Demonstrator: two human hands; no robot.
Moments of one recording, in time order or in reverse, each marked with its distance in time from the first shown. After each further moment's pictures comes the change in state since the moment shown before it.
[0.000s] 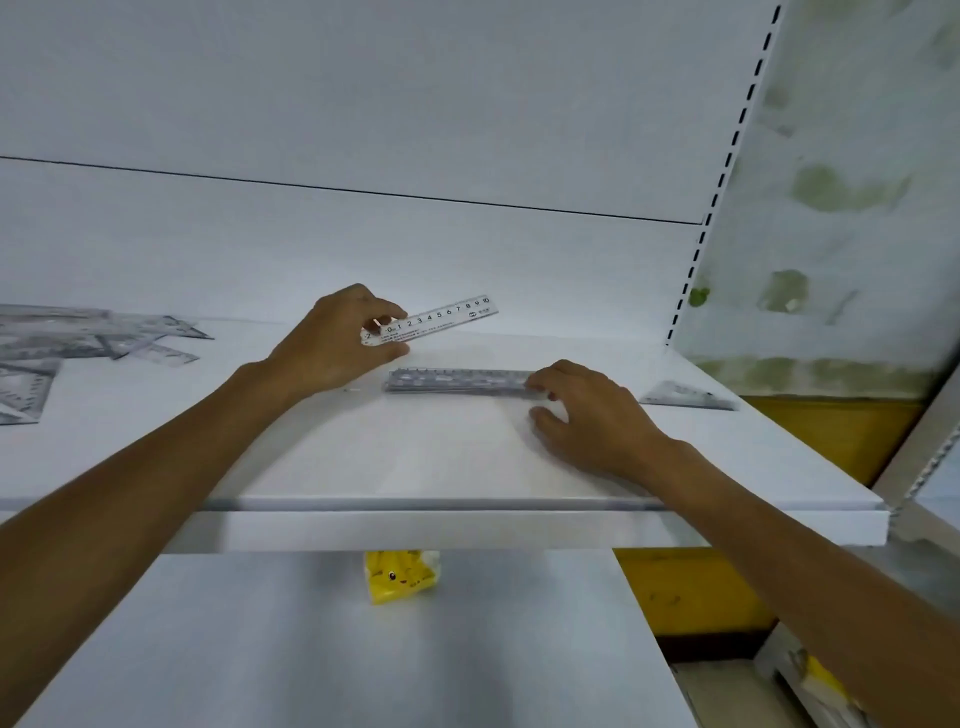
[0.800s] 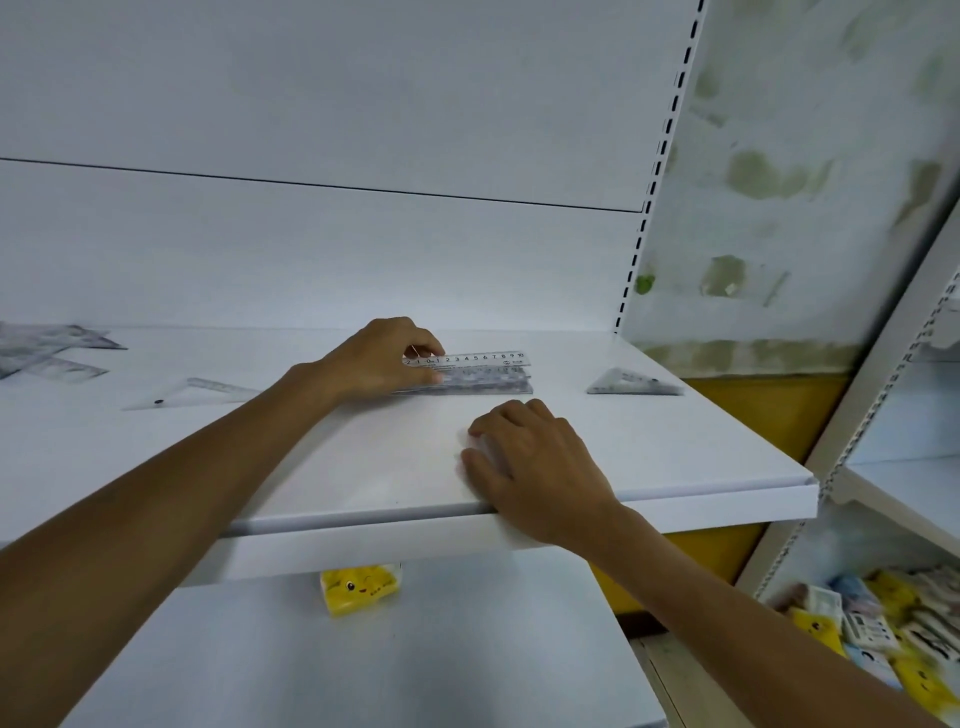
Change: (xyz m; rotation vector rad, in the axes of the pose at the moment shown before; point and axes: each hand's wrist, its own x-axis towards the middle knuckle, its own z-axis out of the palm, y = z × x) left_hand 0.037 0.044 0.064 -0.073 -0.358 0.108; right_hand -0.044 -0.028 0.008 -0.047 -0.022 0.080
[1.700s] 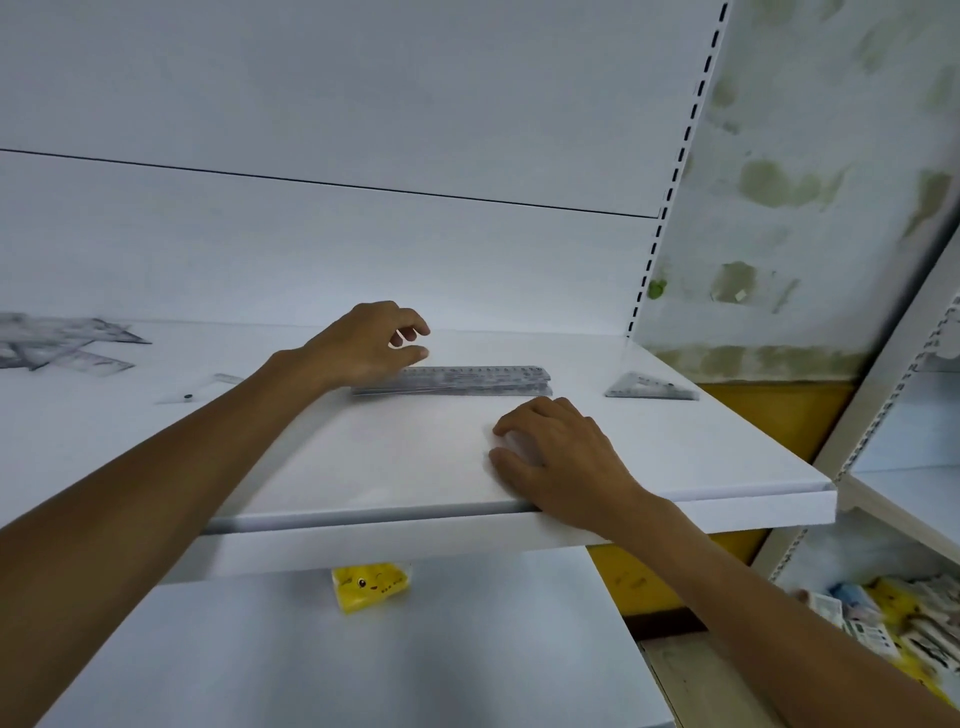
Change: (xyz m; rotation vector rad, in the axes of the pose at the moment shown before) left_hand -0.012 -0.023 -0.021 0.021 0.099 -0.038; right_hand 0.004 0.005 -0.004 0.081 -0.028 0.031
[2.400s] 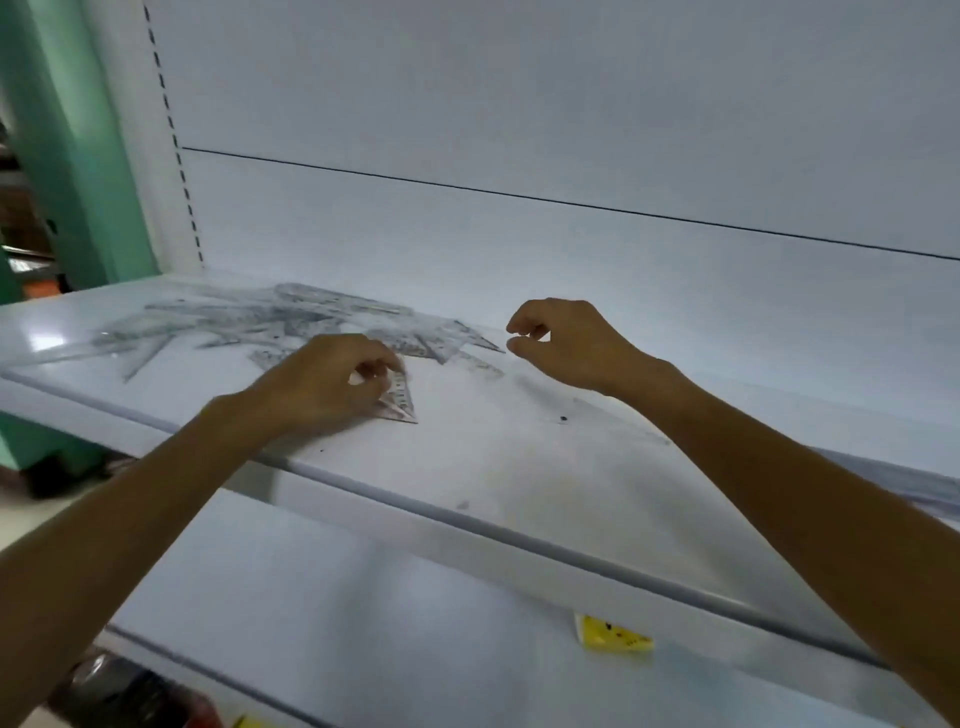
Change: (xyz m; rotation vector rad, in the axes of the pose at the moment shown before) left_hand -0.230 -0.188 -0.169 0.175 0.177 -0.395; right_hand 0.204 -0.247 0.071 0.273 -0.112 -0.447
